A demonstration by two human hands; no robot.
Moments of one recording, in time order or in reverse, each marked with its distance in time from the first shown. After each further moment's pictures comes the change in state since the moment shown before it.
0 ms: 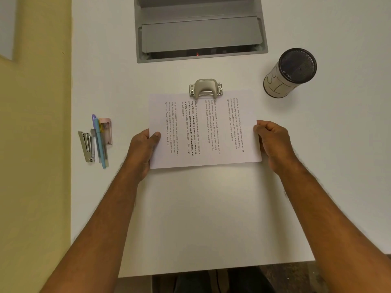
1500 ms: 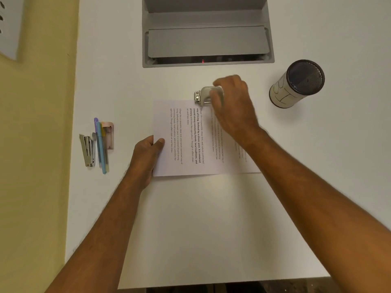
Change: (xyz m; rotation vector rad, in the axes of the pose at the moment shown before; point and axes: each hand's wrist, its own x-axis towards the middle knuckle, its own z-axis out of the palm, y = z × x) left_hand 0.002 -0.006 0.000 0.032 0.007 0.041; right_hand 0.014 -0.086 0.108 -0.742 -0.016 -0.825
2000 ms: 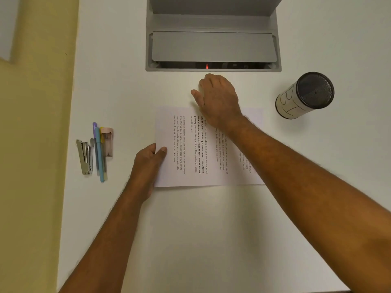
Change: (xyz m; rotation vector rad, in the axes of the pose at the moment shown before) left_hand 0.004 -0.005 -0.002 0.004 -0.002 -0.001; right_hand 0.057 -0.011 0.045 -0.448 -0.199 -0.148
